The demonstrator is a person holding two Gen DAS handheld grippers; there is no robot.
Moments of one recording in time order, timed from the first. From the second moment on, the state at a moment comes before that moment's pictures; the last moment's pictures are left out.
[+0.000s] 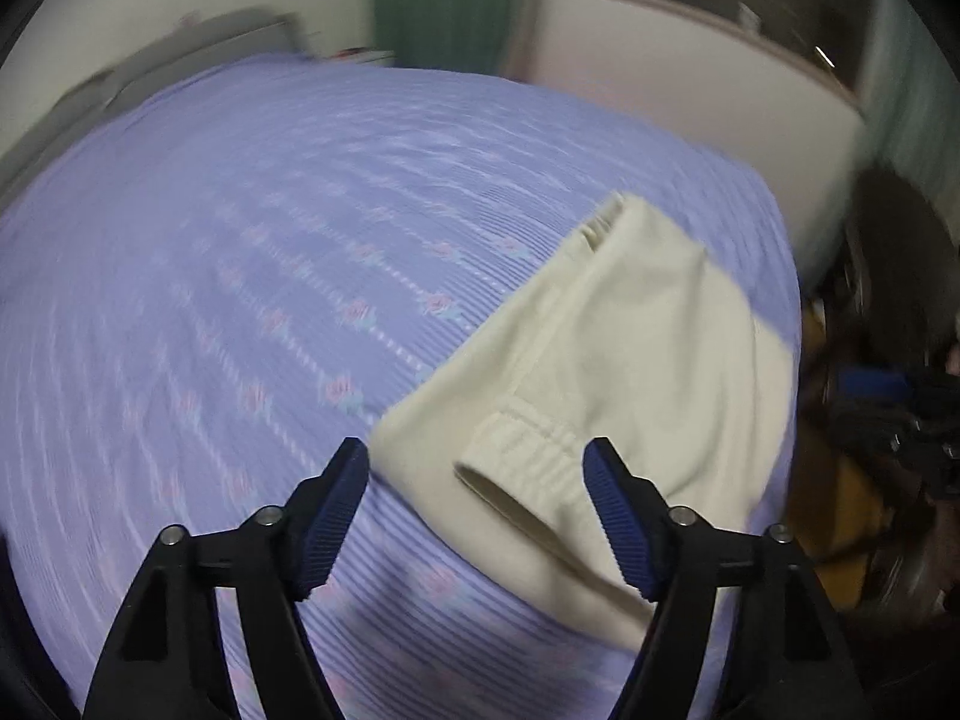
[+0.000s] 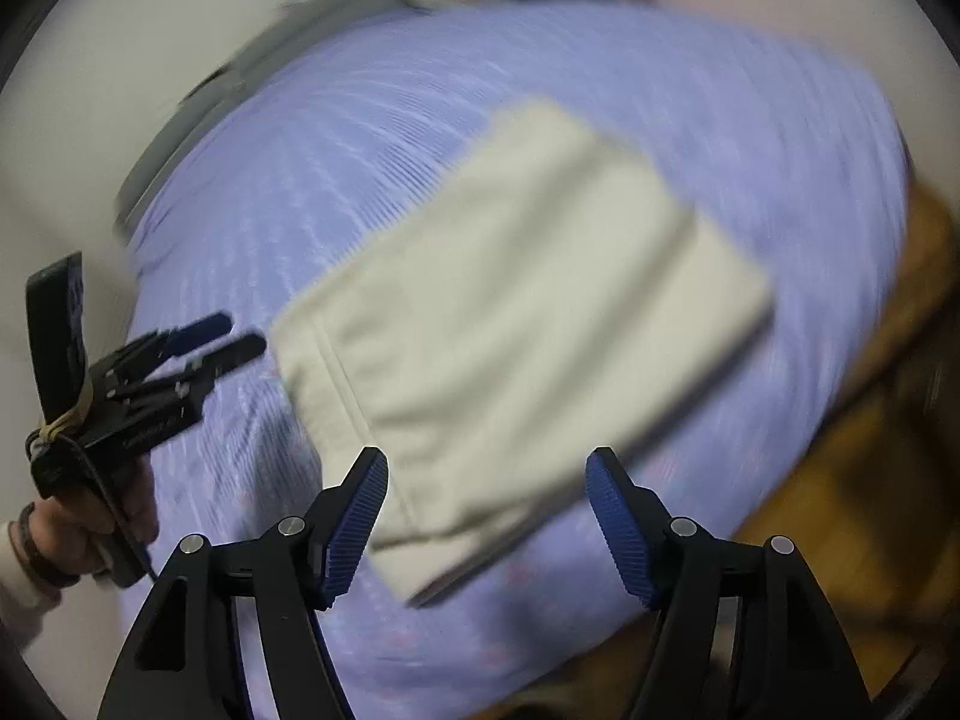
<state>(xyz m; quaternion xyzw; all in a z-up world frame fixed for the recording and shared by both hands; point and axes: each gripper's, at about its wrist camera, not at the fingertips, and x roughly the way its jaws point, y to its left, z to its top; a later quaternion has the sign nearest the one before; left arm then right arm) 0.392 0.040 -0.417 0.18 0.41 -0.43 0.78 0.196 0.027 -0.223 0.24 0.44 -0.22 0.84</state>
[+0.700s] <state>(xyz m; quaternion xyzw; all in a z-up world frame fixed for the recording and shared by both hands) 0.381 0.004 -0.490 0.01 0.52 -0.11 0.84 0.304 -0.161 -0.275 0.10 0.51 0.05 0.85</state>
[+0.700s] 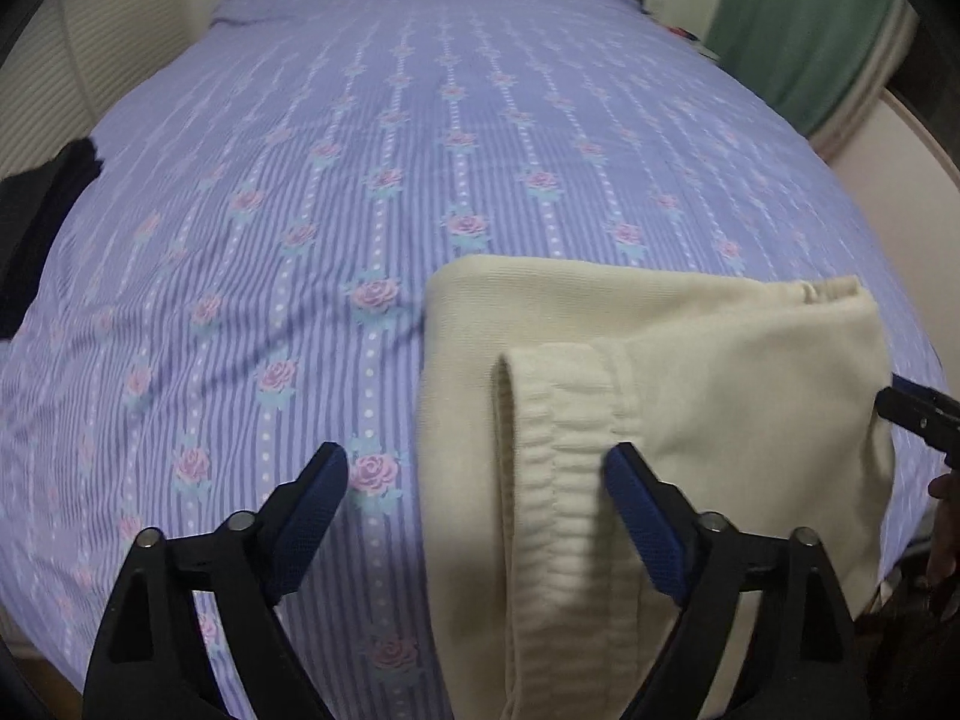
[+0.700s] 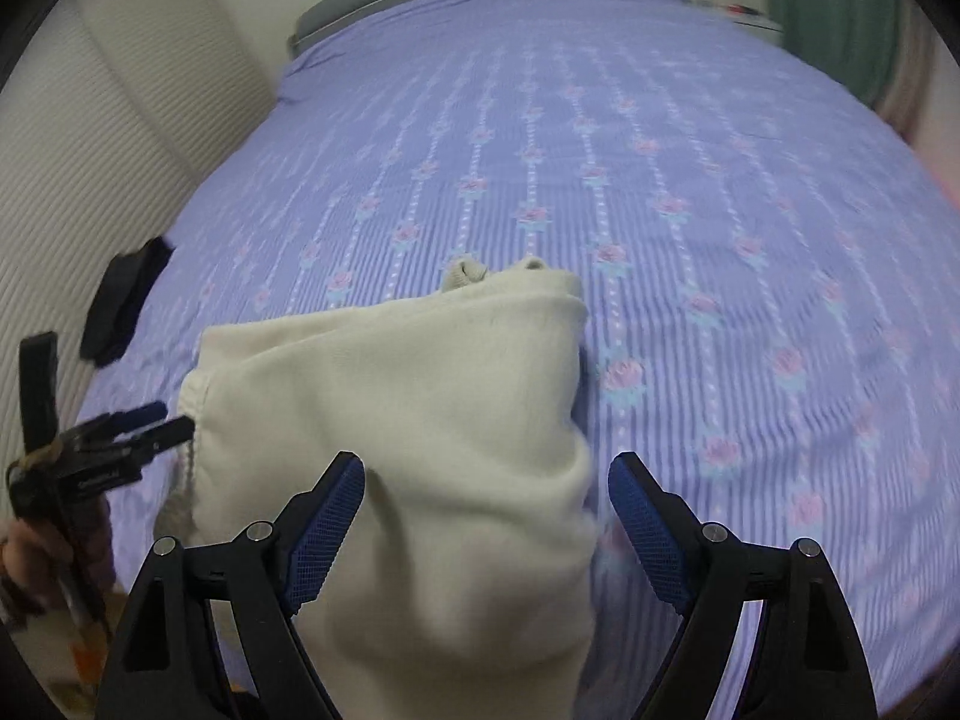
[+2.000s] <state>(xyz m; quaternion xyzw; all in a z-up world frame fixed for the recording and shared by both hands) 0.369 0.006 -0.516 -0.10 0.54 -0.18 0.82 0.330 -0.159 -0.338 0.20 0.57 0.25 0.76</state>
